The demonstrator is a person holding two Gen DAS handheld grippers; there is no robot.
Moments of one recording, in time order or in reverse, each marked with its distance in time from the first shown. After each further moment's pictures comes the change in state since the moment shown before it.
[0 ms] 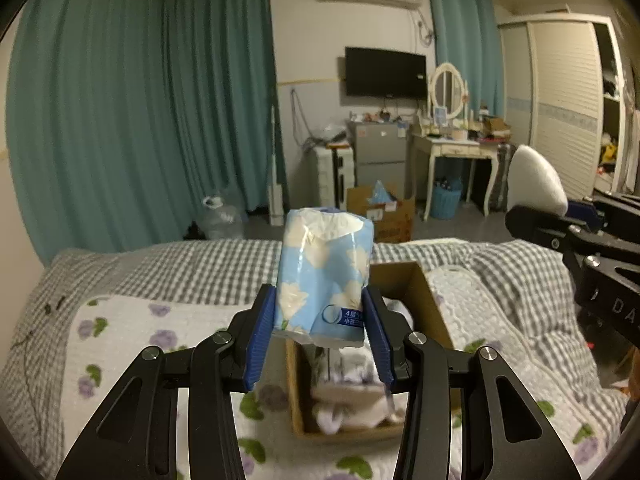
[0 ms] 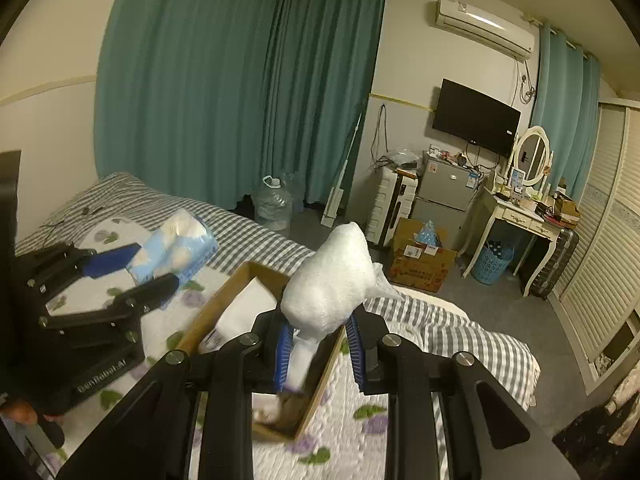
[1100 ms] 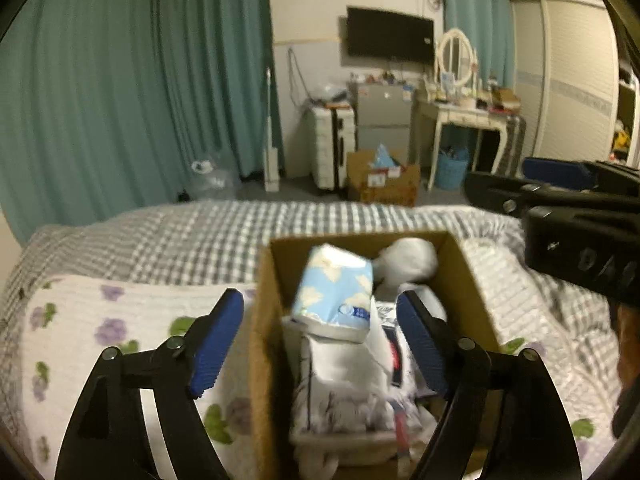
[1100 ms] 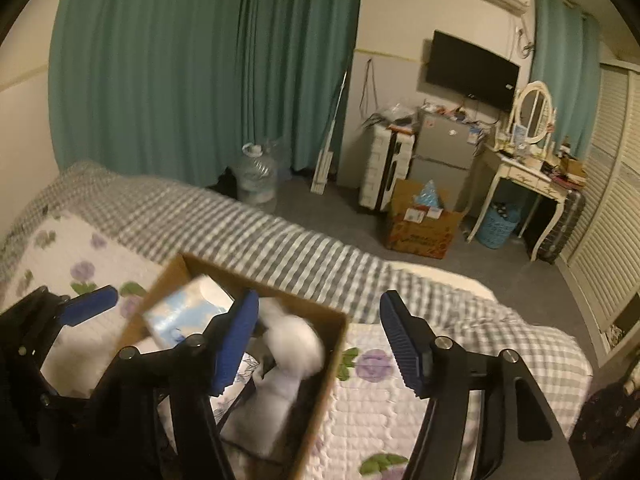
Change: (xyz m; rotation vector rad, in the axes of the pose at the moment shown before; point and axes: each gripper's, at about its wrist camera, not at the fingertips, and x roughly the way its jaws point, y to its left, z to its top) left arm 0.077 -0.019 -0.011 -0.014 0.101 0.005; right arm 0.149 -0.026 -0.009 0.077 0.111 -0.026
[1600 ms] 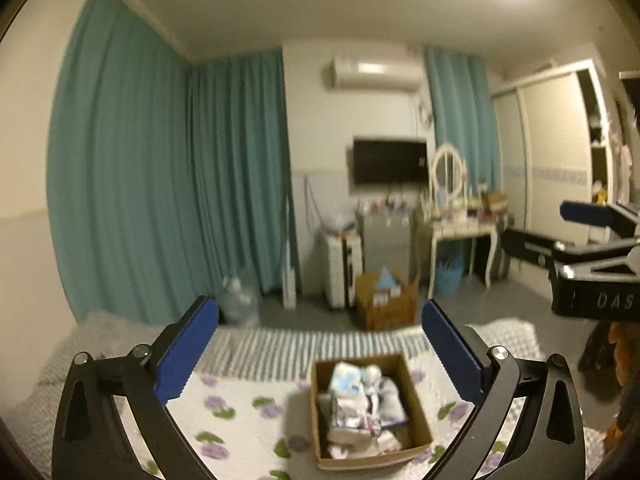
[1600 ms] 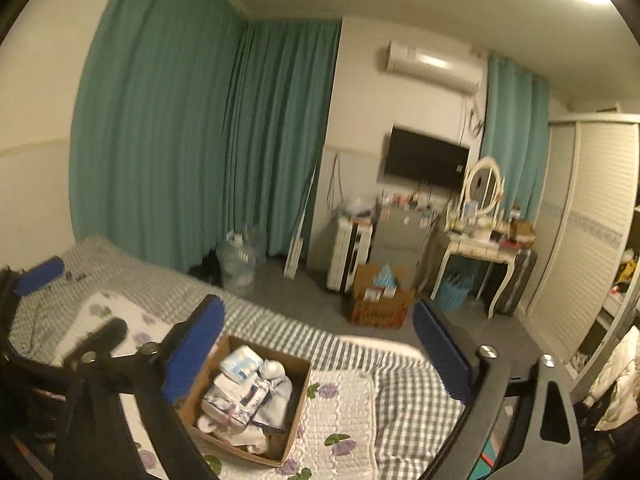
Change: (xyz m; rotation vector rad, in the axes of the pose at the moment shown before) left arm -0.283 0.030 0.041 0.007 -0.447 0.024; right arm -0.295 0.020 0.045 0.008 -0.312 -0.113
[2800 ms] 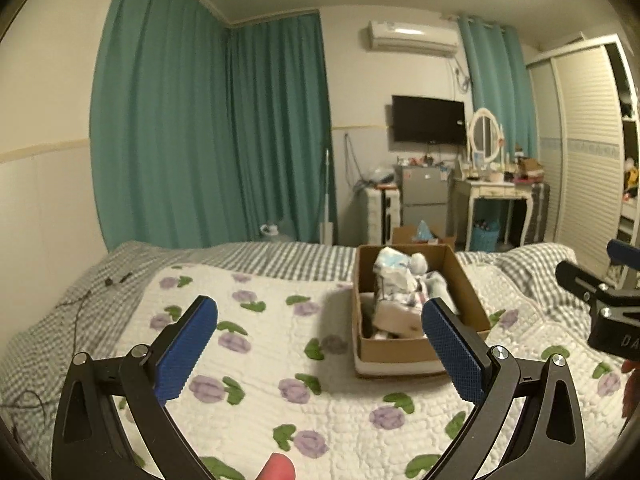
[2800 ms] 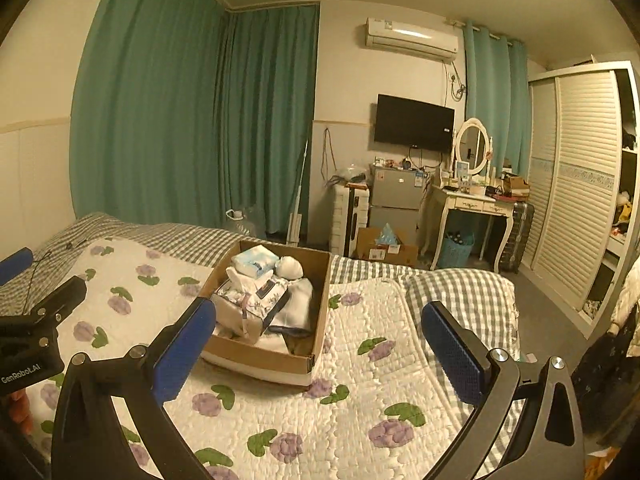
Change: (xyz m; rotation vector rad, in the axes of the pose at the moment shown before) left arm 0.005 0.014 -0.189 -0.029 0.138 0.151; right arm 0.005 0.036 -0.206 0.100 0.059 -0.020
